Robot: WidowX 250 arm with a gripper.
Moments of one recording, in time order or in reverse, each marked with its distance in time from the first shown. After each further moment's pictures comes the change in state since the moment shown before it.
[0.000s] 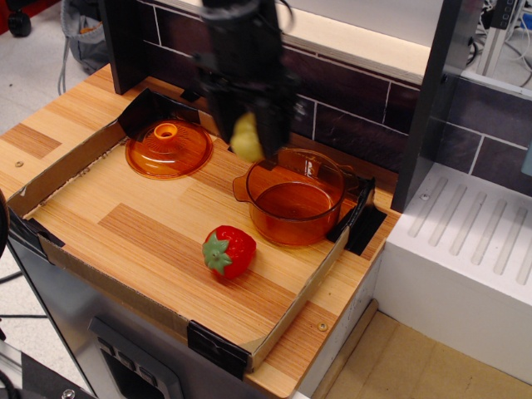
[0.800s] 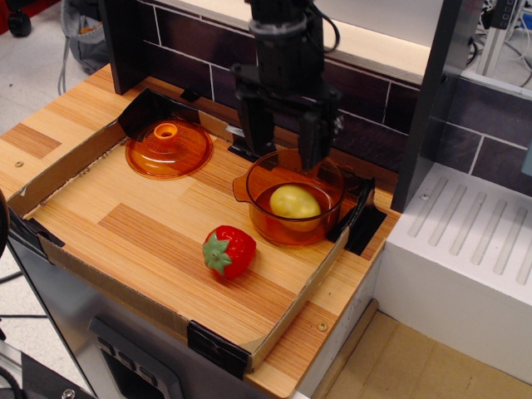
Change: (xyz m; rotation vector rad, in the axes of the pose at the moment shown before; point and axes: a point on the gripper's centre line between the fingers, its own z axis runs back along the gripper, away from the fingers) arm 0.014 -0.005 -0.009 0.019 0.046 0.007
